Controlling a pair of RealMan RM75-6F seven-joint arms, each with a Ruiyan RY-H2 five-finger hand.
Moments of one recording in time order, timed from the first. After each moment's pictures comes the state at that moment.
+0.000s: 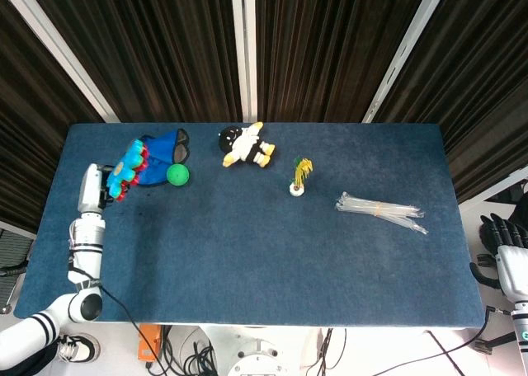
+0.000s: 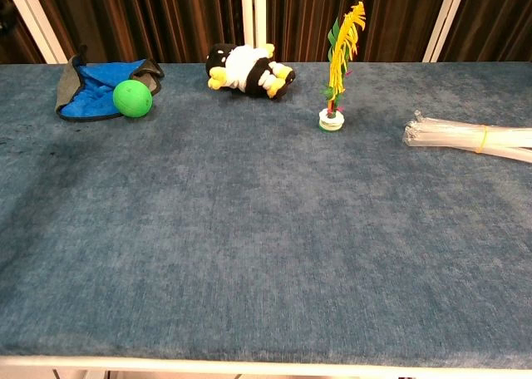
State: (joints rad) left arm -0.53 -1.56 -0.34 -1.18 1.24 1.17 -0.44; right arm 0.09 -1.08 0.08 -1.52 -1.33 1.31 0.04
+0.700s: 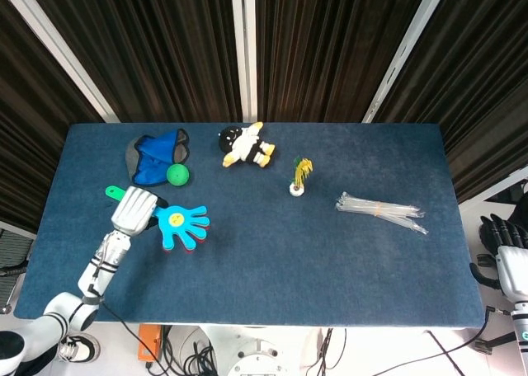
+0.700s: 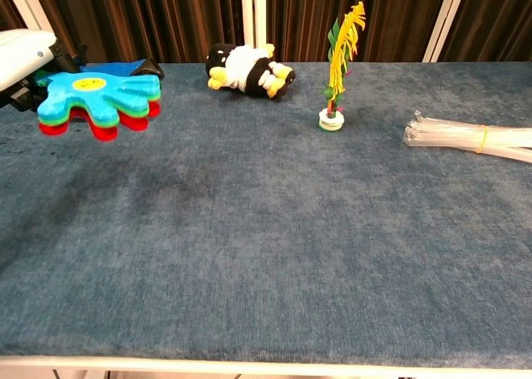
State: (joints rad) left arm -0.59 -1.68 -0.09 -0.90 1.52 1.29 -0.28; right arm 0.09 -1.09 0.08 -1.50 -1.34 1.31 0.06
